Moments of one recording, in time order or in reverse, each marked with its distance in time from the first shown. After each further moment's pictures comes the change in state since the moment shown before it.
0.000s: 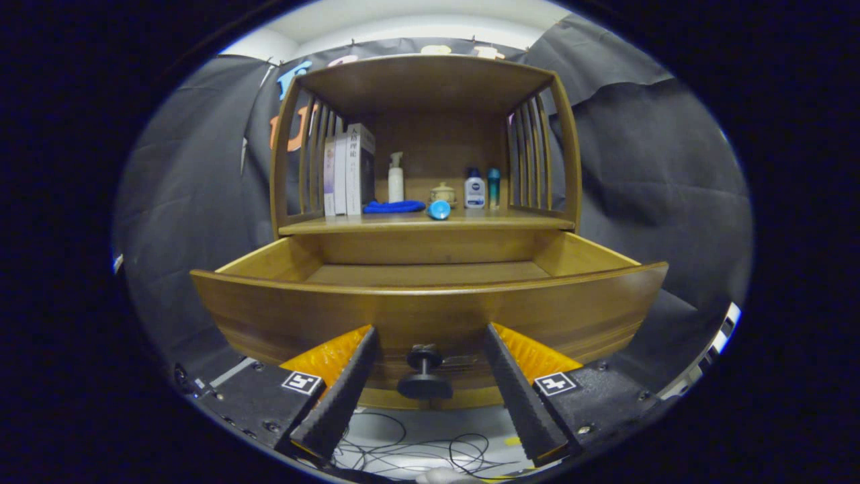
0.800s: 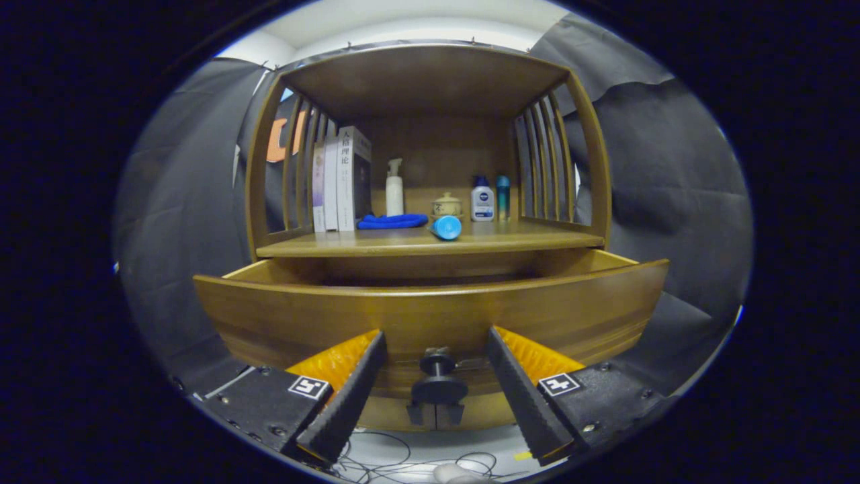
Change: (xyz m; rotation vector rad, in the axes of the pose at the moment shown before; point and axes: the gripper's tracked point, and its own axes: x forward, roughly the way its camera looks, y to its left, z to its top) arm 0.085 0.013 0.029 0.021 -0.028 0.003
